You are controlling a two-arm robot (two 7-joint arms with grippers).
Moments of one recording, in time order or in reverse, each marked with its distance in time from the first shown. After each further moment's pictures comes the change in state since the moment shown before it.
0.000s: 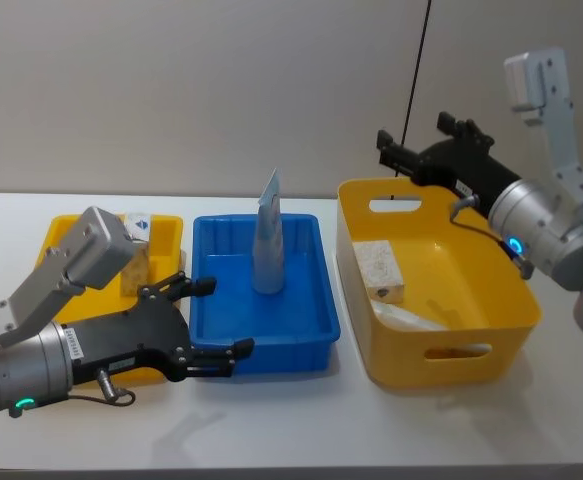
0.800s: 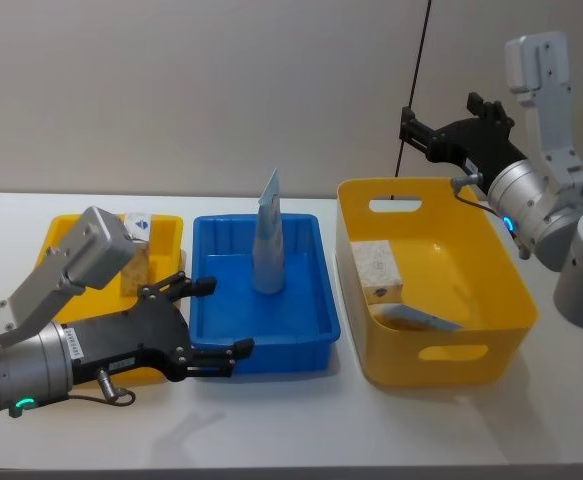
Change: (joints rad) left arm 0.000 0.000 0.000 0.000 0.000 0.000 0.000; right arm 0.052 -0.051 -0.005 0.059 -0.104 -0.021 -0.176
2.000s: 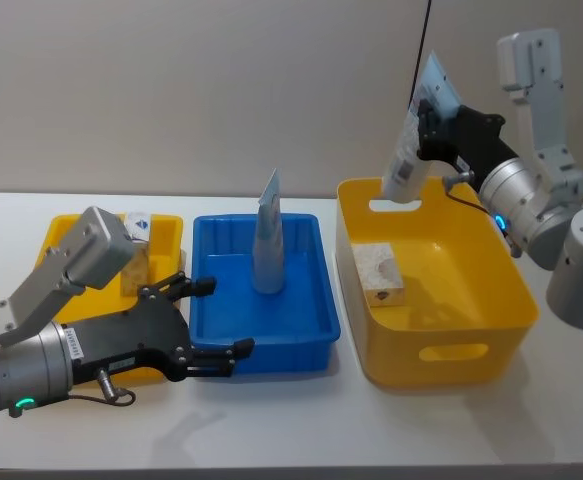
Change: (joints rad) left arm 0.000 0.000 0.000 0.000 0.000 0.000 0.000; right arm 0.003 -0.007 -0.010 -0.002 0.009 -0.004 0.003
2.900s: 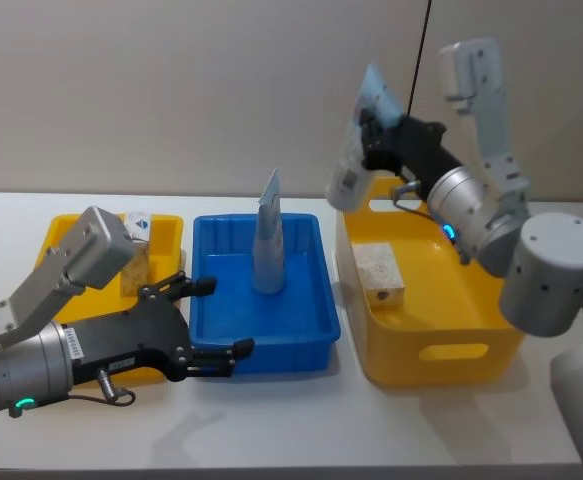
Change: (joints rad) left arm 0.000 0.000 0.000 0.000 0.000 0.000 0.000; right arm 0.008 -0.041 -0.076 0.016 0.025 -0.024 0.016
